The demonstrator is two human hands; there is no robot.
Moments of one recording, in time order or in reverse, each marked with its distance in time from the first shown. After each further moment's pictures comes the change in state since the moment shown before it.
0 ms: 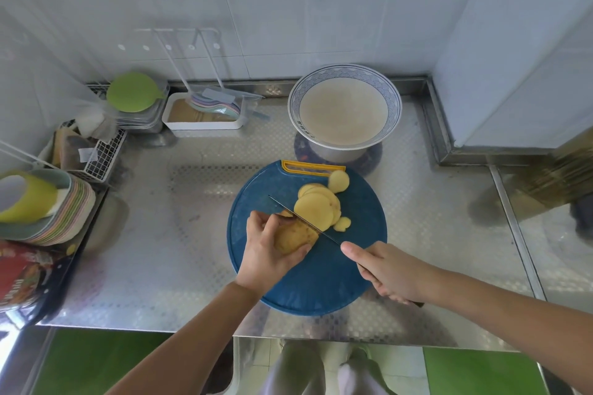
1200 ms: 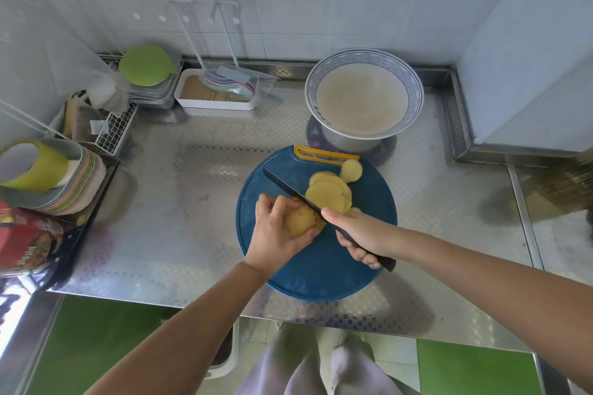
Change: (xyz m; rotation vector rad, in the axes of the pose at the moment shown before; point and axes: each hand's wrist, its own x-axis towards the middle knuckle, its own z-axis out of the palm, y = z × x) left_hand 0.004 0.002 -0.001 -0.033 0.021 -0.063; right_hand 0.061 -0.027 0.004 0.084 -0.130 0.152
